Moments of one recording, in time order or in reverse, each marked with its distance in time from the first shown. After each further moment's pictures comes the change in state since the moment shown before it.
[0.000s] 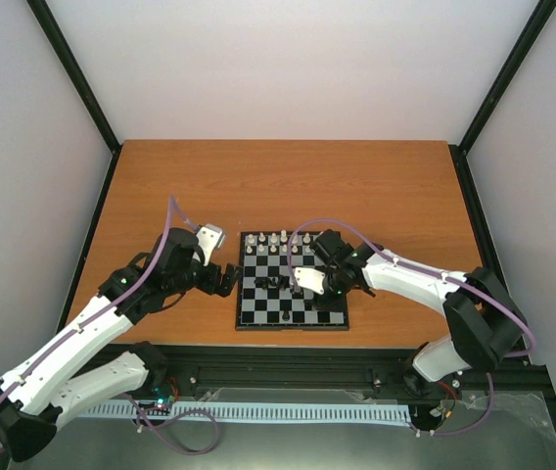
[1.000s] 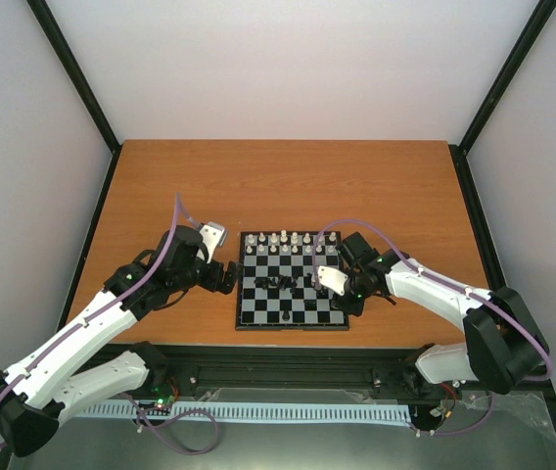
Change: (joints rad) left arm 0.000 0.038 0.003 0.014 -0.023 -0.002; right arm -0.141 -0.138 -0.138 -0.002 -0.011 0.031
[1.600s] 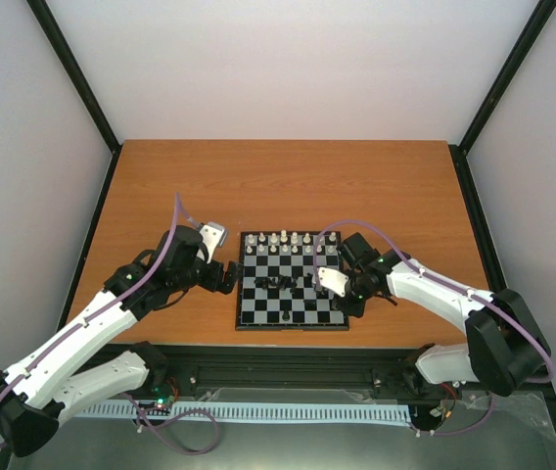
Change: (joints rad) left arm 0.000 0.000 0.000 0.000 -0.001 0.000; right arm 0.000 -0.017 0.000 -0.026 -0.018 -0.005
